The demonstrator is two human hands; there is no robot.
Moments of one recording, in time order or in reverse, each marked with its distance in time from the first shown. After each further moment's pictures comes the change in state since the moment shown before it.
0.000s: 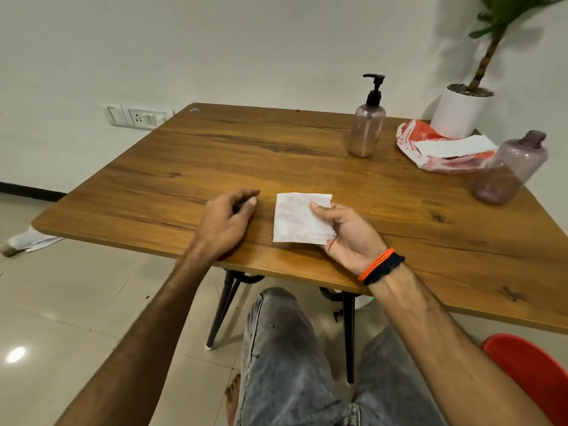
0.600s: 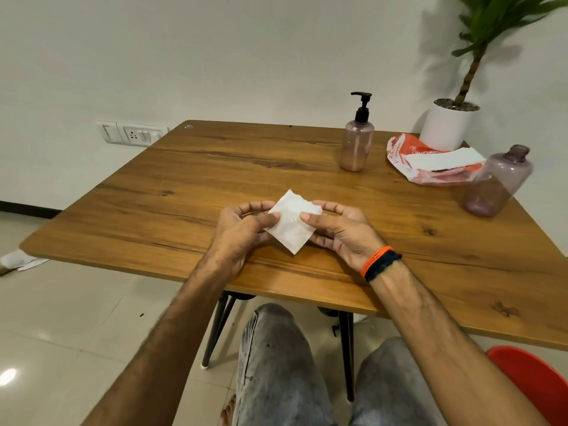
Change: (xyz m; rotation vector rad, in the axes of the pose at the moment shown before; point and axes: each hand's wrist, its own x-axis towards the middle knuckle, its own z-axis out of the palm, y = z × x) left_hand 0.005 0.045 0.027 -0.863 -0.048 -0.388; right_hand 0.019 -0.023 -0.018 -0.296 0.213 -0.149
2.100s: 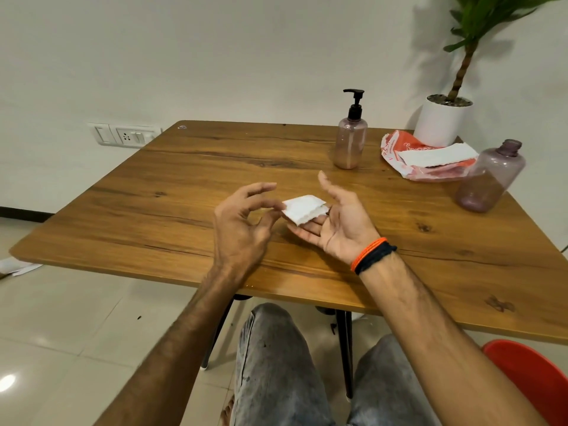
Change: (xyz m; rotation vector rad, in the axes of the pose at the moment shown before) left_hand -0.008 -0.007 0.012 0.688 0.134 0.883; right_hand -0.001 -0.014 0.006 0.262 -0.088 0.202
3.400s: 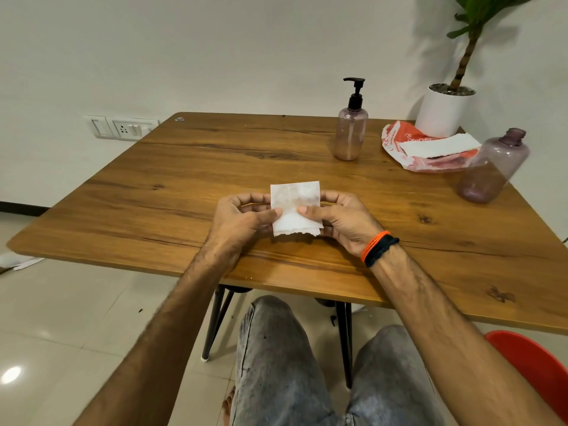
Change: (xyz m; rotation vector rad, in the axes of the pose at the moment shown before) left_hand 0.008 0.003 -0.006 -0.606 -0.175 -0.844; right_hand 0.004 0.005 -0.020 -0.433 0.009 -0.237
